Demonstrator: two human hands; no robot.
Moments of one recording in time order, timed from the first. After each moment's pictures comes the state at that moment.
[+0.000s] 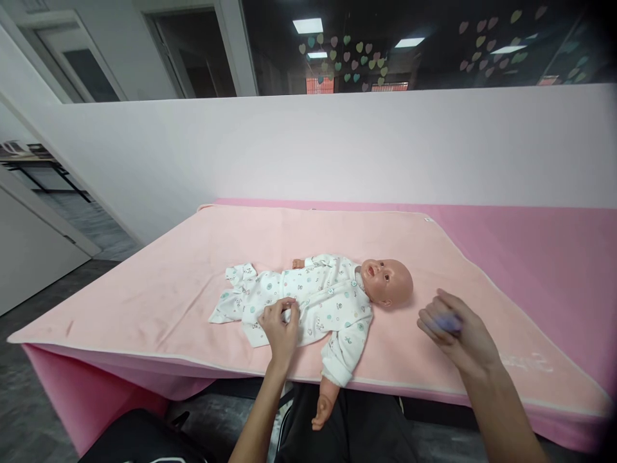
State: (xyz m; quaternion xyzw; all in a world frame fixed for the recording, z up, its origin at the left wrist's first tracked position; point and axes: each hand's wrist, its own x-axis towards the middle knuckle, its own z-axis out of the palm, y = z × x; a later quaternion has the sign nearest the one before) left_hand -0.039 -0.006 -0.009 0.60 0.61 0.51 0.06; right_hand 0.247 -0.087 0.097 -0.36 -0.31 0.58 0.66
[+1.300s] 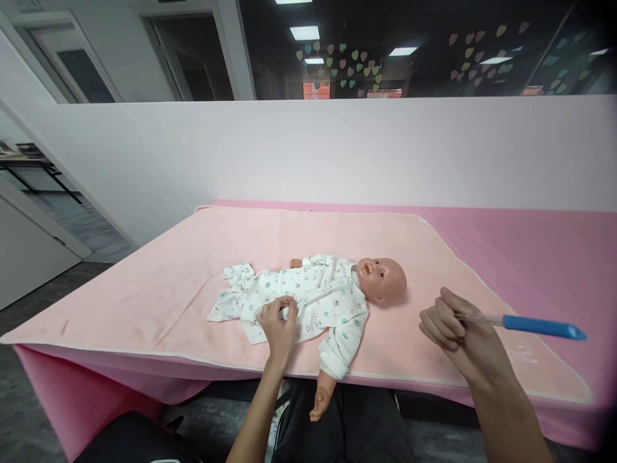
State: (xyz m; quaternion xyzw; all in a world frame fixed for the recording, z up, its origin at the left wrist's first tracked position) left_hand -0.040 -0.009 -0.008 0.60 0.61 0.51 0.07; right_hand 0.230 -0.112 0.120 -0.49 -0.42 0.45 0.62
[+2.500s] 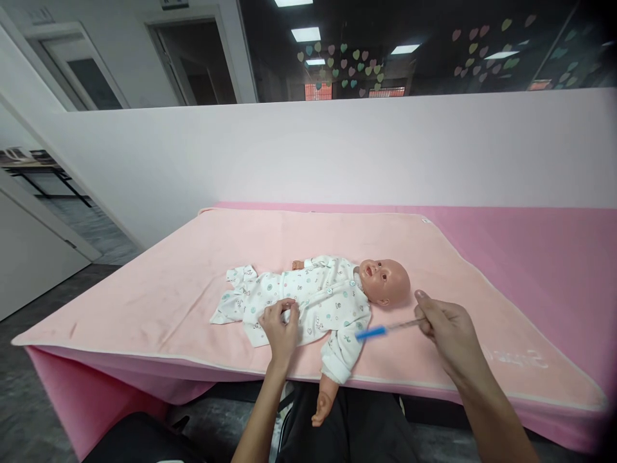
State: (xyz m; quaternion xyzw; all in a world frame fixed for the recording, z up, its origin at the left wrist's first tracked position) left_hand -0.040 -0.009 -0.007 0.61 0.61 0.50 0.07; right_hand 0.217 -0.099 0.107 -0.58 -0.45 0.33 0.59
